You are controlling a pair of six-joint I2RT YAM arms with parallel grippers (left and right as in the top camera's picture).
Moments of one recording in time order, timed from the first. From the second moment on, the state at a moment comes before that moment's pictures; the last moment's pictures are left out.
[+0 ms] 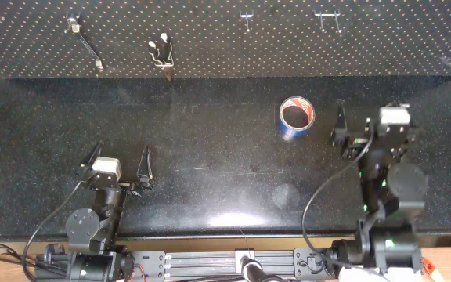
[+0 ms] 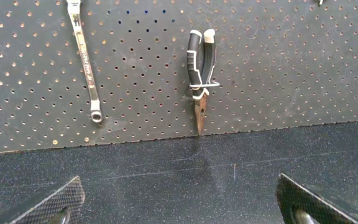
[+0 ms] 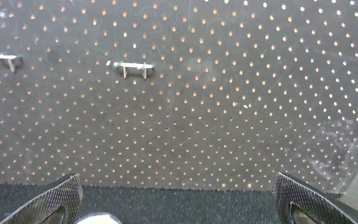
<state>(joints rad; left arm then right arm) -0.07 0.01 0.01 -0.07 0.07 -0.01 -0.04 0.60 0.52 -0.07 0.01 -0.09</state>
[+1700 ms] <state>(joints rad) -0.07 0.01 0.01 -0.07 0.07 -0.01 0.26 1.61 0.98 -0.48 -0.11 0.14</state>
